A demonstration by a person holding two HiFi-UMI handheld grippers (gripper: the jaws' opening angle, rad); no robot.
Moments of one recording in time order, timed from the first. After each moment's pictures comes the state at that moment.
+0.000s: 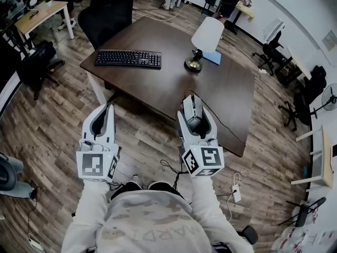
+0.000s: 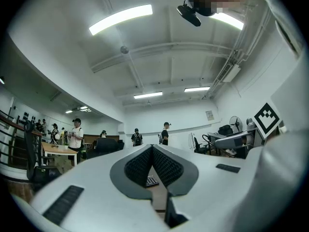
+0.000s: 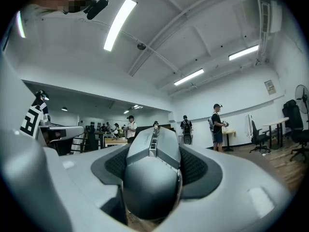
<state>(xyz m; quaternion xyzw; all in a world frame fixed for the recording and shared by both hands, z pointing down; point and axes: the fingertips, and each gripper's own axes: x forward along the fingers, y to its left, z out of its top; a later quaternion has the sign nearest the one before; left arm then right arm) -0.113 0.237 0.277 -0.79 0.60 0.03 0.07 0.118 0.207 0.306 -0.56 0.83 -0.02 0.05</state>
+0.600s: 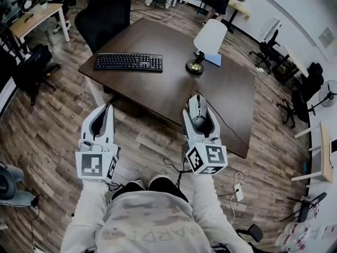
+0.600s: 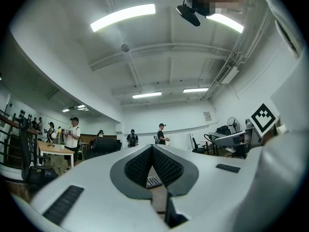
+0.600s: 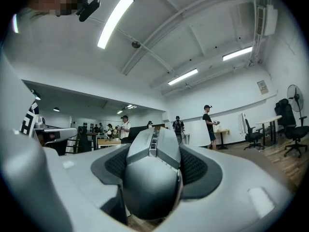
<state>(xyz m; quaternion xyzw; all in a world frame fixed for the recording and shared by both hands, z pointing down) -0.153 0.200 0.292 -0.81 0.59 0.03 0.07 0.098 0.173 0.320 -0.59 0.81 -0.03 0.05</state>
